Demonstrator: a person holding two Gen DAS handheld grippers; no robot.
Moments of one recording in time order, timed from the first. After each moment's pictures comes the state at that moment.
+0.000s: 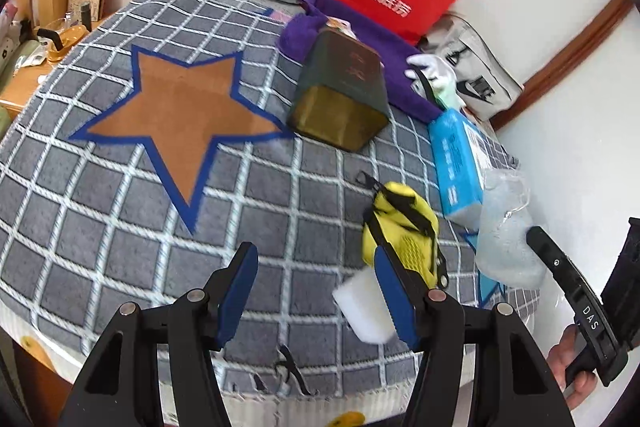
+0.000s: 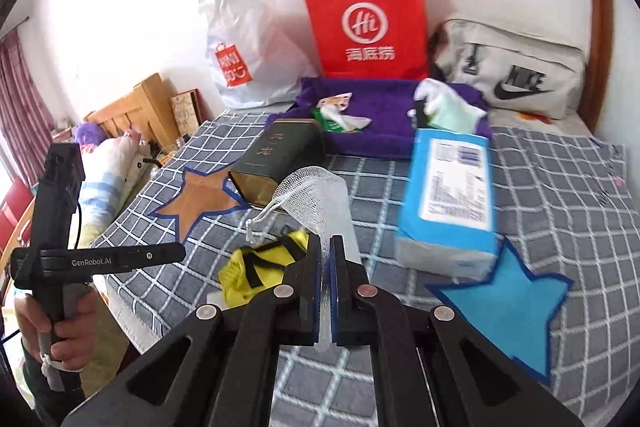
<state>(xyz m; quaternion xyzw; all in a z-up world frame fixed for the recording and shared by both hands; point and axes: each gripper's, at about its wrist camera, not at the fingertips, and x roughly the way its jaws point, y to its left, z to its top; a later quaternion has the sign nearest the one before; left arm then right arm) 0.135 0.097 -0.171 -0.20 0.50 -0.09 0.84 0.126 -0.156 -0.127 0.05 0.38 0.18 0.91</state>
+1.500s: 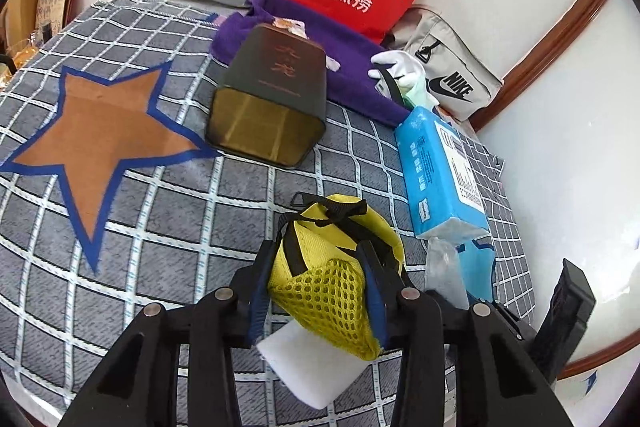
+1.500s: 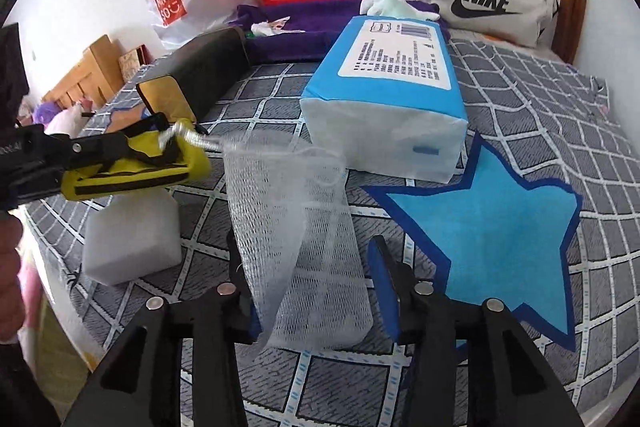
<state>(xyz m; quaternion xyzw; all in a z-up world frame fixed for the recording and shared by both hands) 0.164 0.053 -0.181 -0.20 0.47 -0.12 0.85 0.138 -0.179 -0.231 0.01 0.44 0.11 0.89</state>
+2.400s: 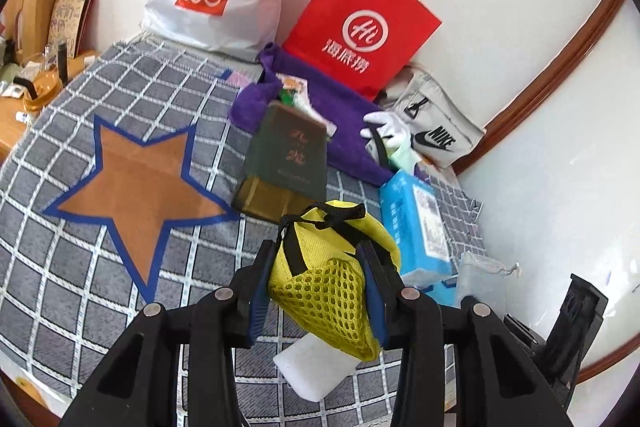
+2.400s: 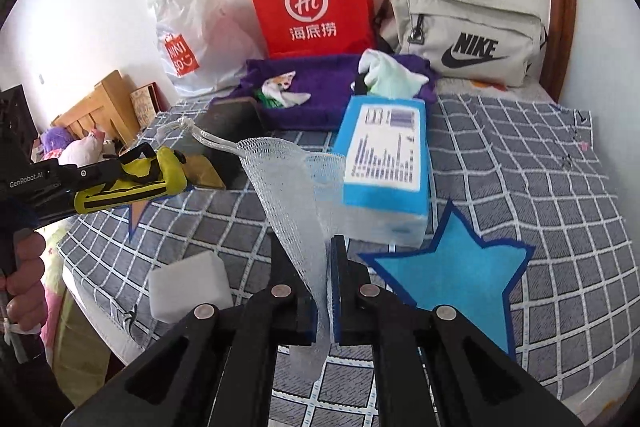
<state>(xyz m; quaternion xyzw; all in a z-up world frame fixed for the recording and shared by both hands) 0.160 0.094 -0.125 -0.24 0.42 -0.12 0.87 0.132 -0.192 -0.149 0.04 0.41 0.12 0.90</state>
